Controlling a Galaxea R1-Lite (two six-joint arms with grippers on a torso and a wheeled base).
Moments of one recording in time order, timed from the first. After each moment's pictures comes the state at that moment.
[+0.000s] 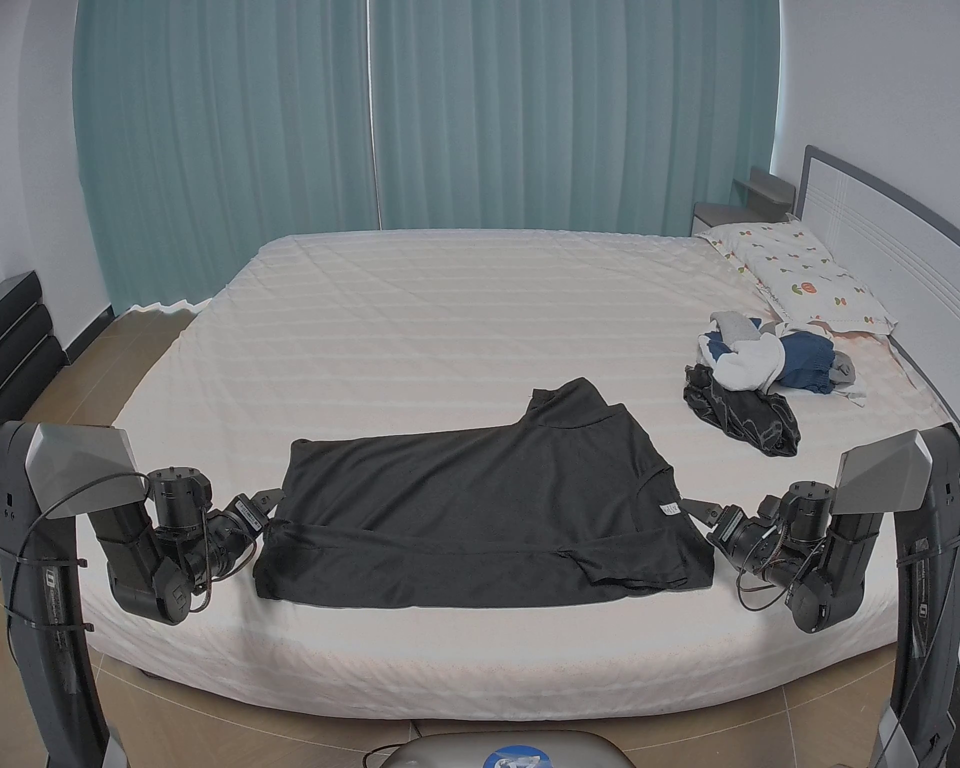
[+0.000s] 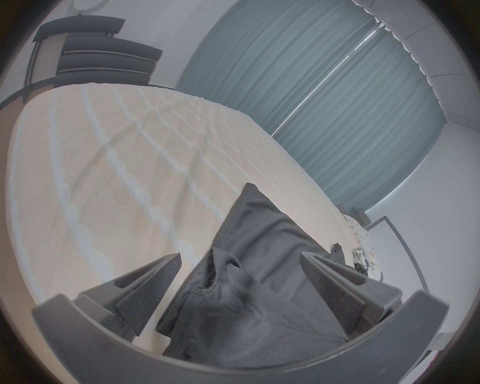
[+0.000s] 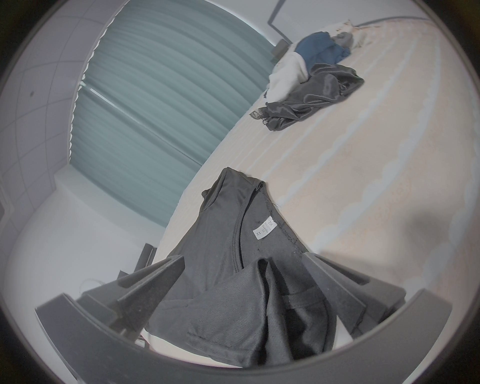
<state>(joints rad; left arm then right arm) 0.03 2.35 -0.63 -1.26 -0.09 -0.74 0.05 2.51 -0.61 -1.55 0.33 0.79</state>
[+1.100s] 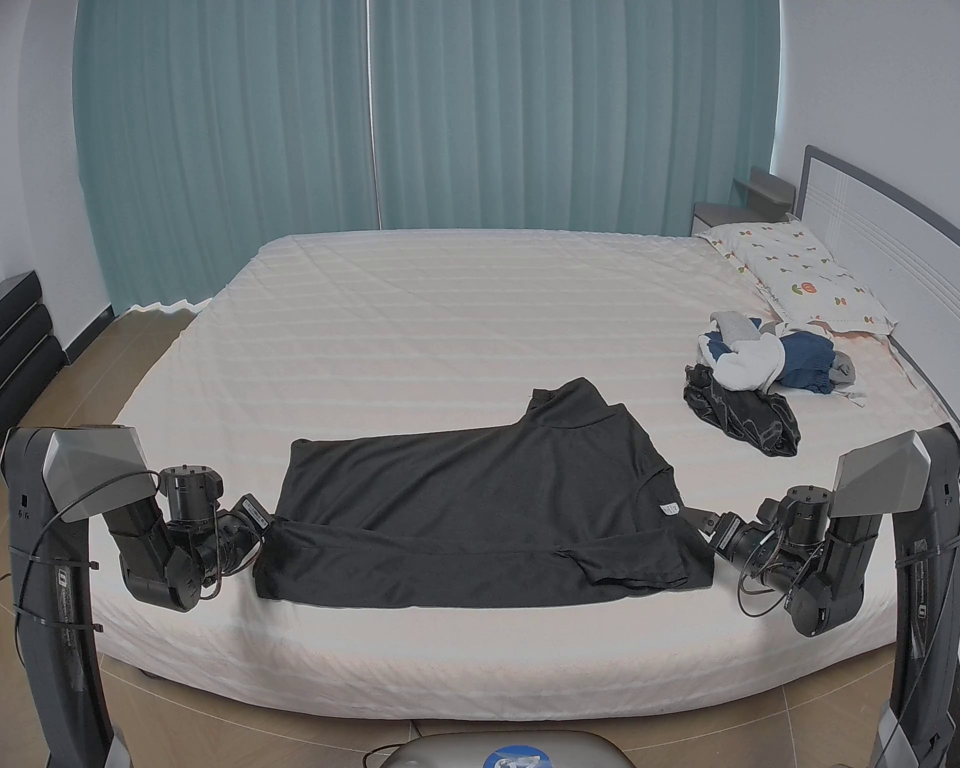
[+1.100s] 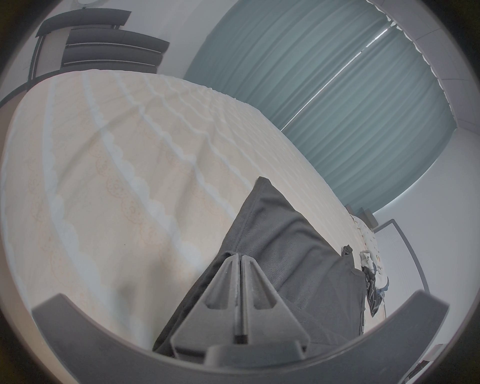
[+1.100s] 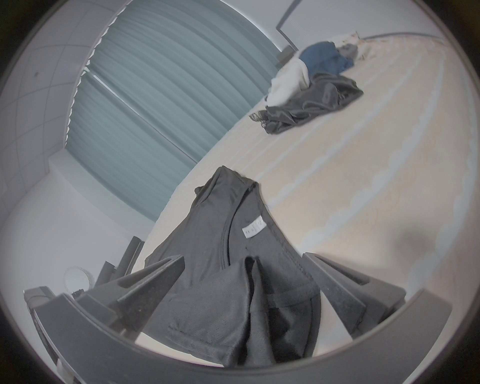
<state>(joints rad) 0.04 2.42 -0.75 -1.15 -0.09 -0.76 0.06 2.51 -0.59 -1.55 0.27 0.68</state>
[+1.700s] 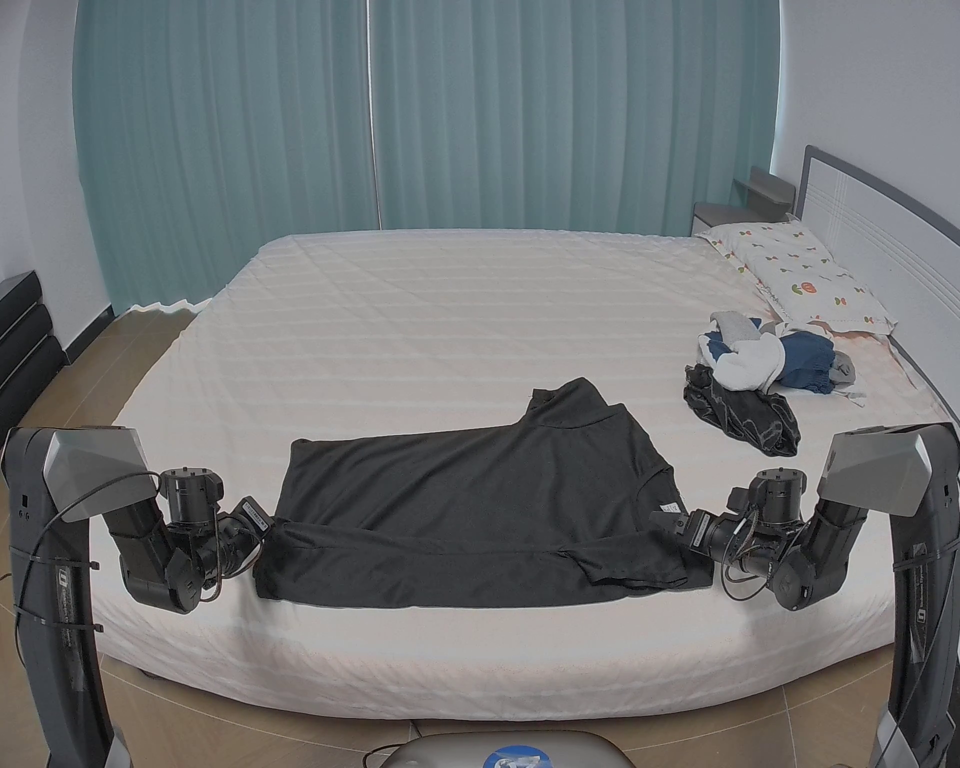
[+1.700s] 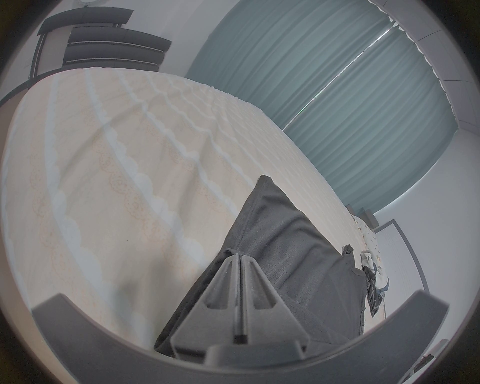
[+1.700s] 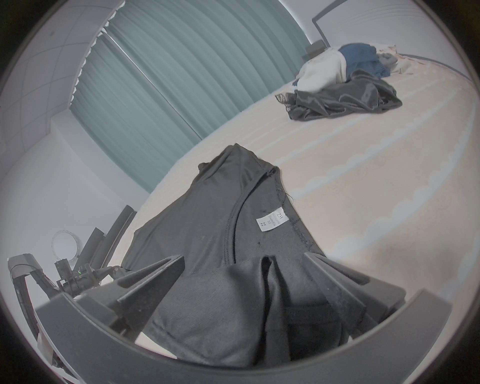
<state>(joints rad) 0.04 2.42 -0.74 -1.15 -0.08 -0.77 0.11 2.48 -0.77 -1.24 0.27 0.50</state>
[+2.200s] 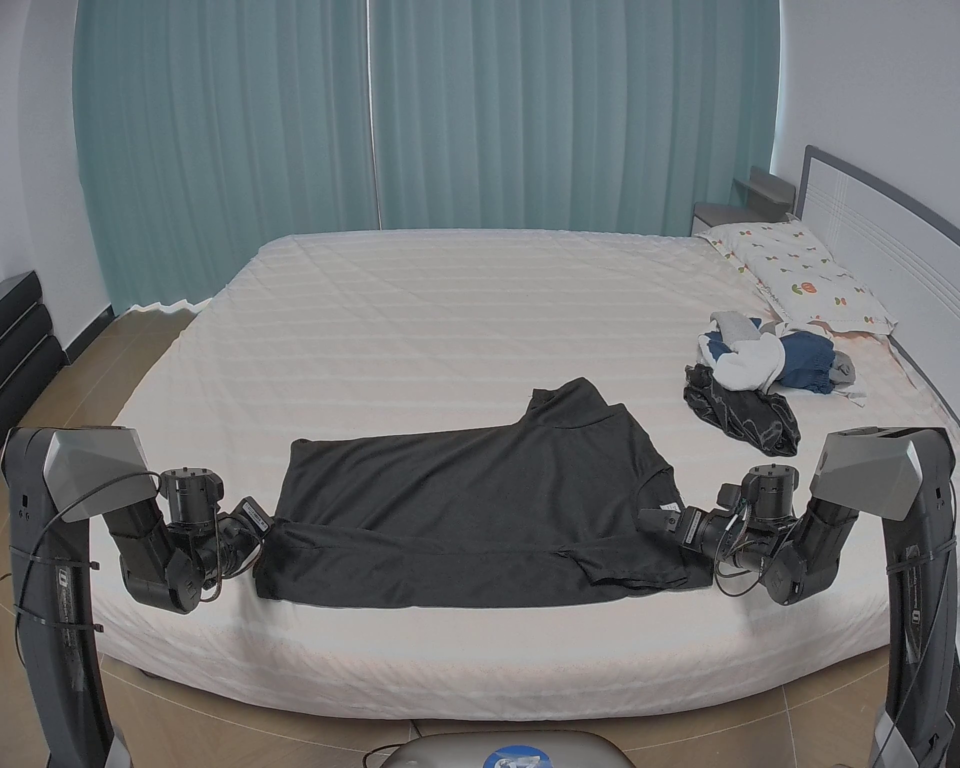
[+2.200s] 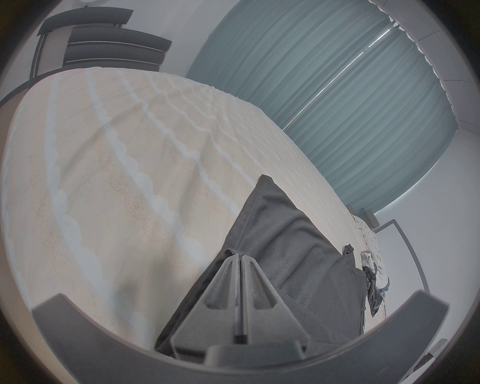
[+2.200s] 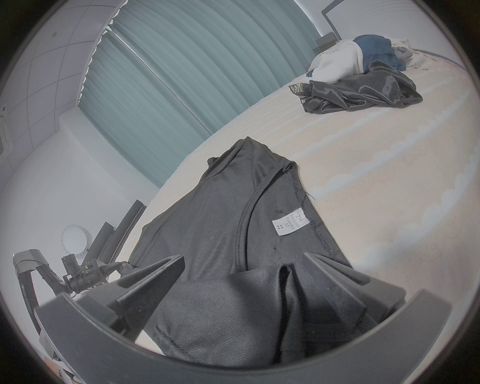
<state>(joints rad) 0.04 2.42 -0.74 -1.15 -0.08 -0.77 0.11 2.52 -0.85 -1.21 0.35 0.49</state>
